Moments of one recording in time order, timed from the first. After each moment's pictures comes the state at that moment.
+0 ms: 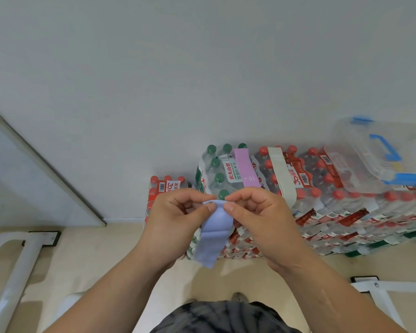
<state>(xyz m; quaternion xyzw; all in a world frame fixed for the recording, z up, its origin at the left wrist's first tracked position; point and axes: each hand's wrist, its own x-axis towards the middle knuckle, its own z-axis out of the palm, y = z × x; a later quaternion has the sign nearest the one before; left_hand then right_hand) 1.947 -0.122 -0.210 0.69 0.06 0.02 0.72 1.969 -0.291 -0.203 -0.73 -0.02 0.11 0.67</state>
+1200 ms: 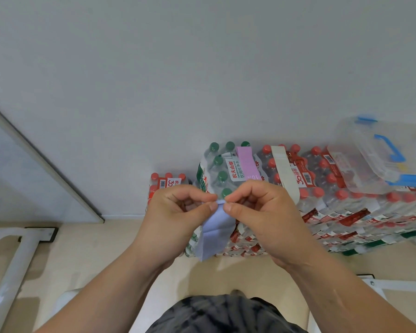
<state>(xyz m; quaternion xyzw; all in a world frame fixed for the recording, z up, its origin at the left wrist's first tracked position) 1.948 -0.107 -0.205 0.67 0.07 0.01 0.74 1.974 -0.279 -0.186 -0.78 -0.08 0.11 0.62</state>
